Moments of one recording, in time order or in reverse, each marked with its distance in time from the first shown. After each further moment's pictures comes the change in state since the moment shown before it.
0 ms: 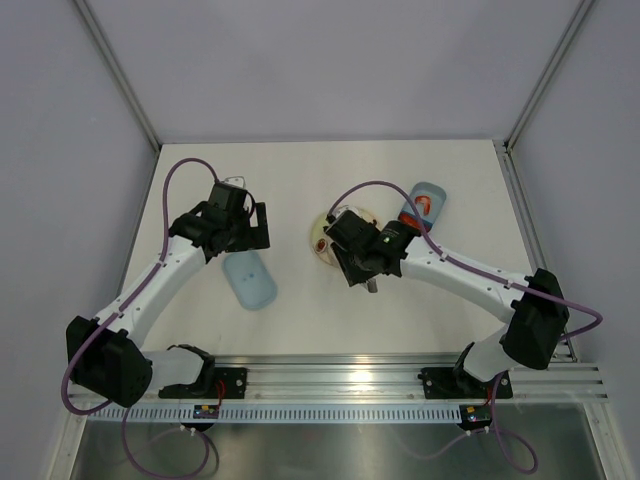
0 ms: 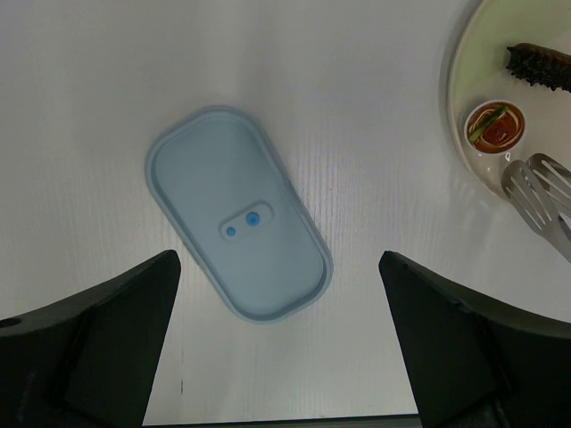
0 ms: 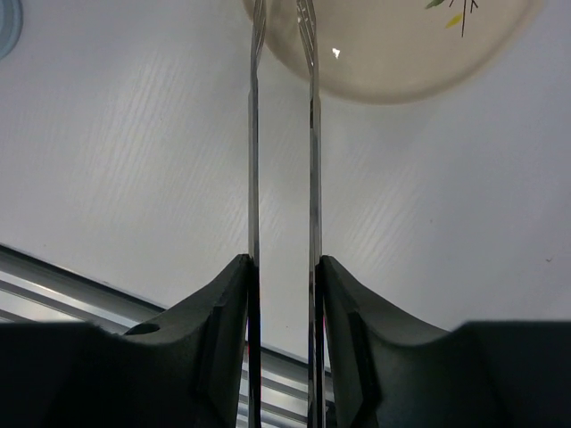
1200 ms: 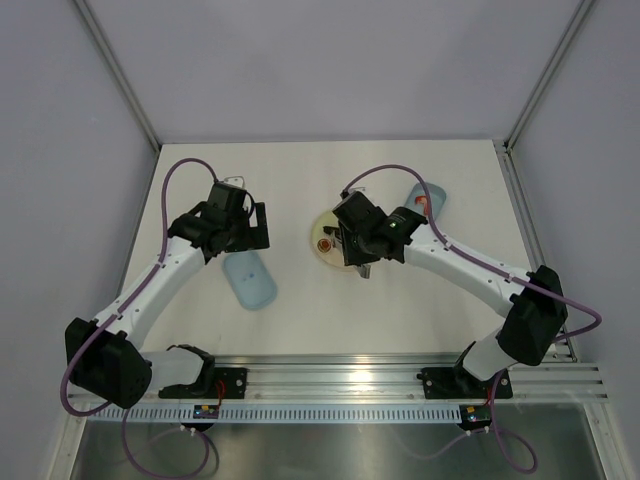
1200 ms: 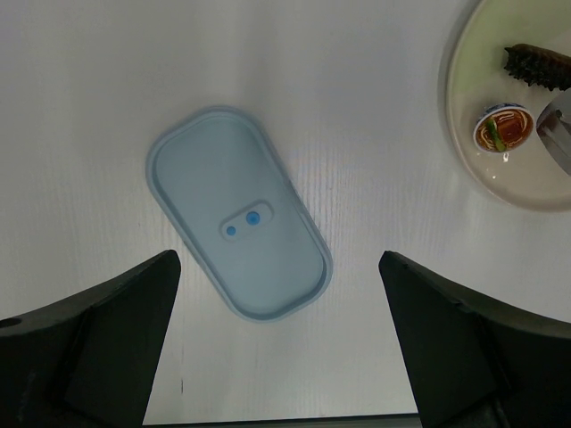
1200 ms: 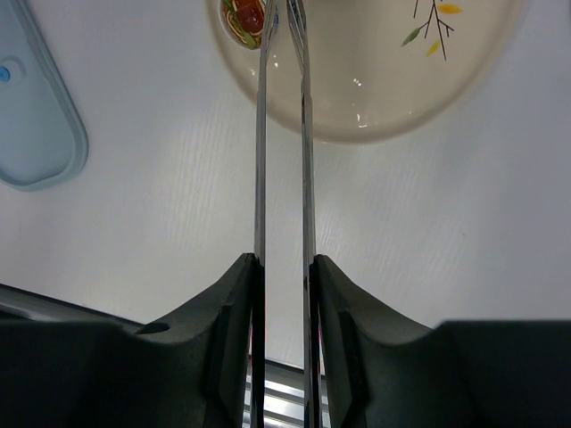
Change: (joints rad) left arm 0.000 -0.007 0.000 -0.002 0.000 0.000; right arm -0.088 0.025 0.071 0.048 -0.020 0.182
